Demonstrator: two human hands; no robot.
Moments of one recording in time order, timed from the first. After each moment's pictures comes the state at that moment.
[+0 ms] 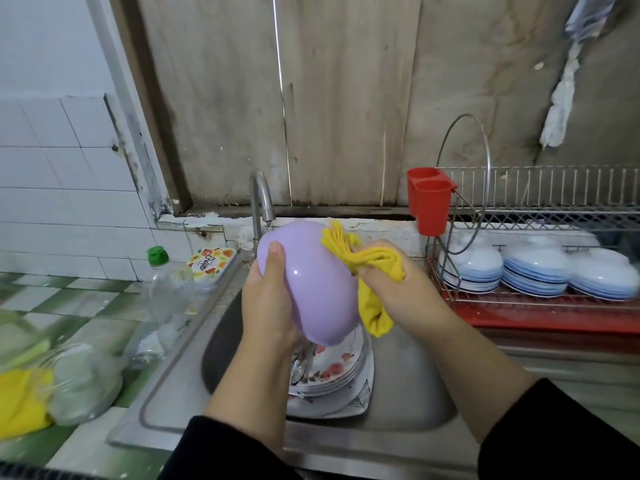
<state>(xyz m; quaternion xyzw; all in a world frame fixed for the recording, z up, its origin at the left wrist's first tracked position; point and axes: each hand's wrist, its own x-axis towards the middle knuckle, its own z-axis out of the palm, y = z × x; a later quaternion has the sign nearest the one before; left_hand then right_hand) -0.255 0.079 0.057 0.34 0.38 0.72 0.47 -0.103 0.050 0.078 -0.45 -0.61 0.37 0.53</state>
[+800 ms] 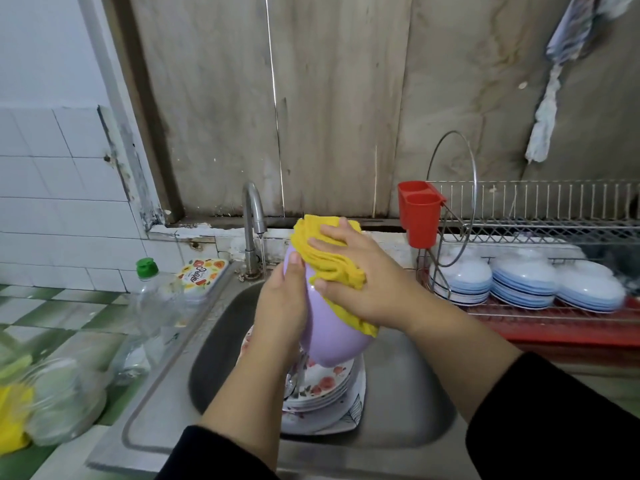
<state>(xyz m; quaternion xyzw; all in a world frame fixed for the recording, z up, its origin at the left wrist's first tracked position) -0.238 0.062 0.080 0.51 0.51 0.59 0.35 -0.105 0.072 0.098 -0.41 -0.81 0.16 0.38</state>
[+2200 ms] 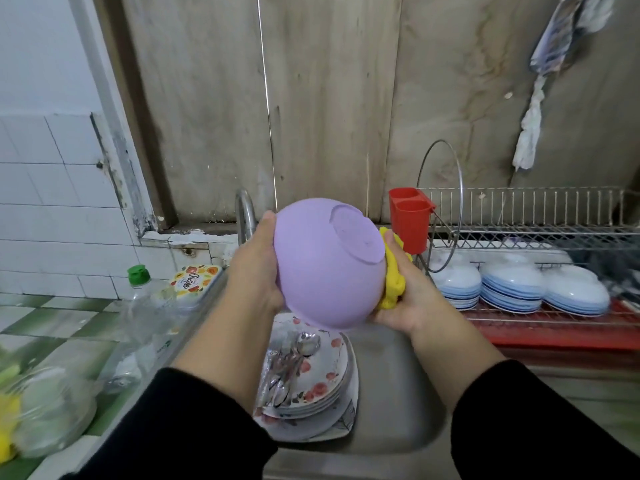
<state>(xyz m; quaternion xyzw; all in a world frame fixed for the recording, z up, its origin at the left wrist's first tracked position) -0.242 0.090 0.127 0.31 0.39 0.65 0.58 -0.069 0.092 0.086 -0.32 -0.26 0.73 0.54</state>
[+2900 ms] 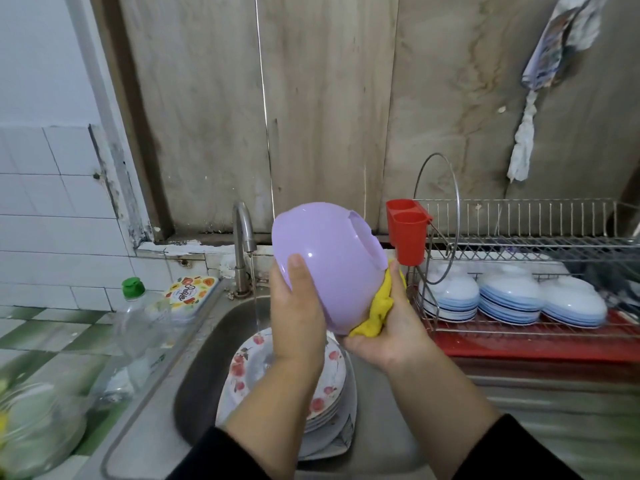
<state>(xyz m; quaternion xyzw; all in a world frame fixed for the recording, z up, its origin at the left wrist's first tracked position) -0.198 0.055 0.095 0.44 0.41 0.70 0.38 -0.098 0.074 0.075 -0.23 -0.15 0.74 0.61</state>
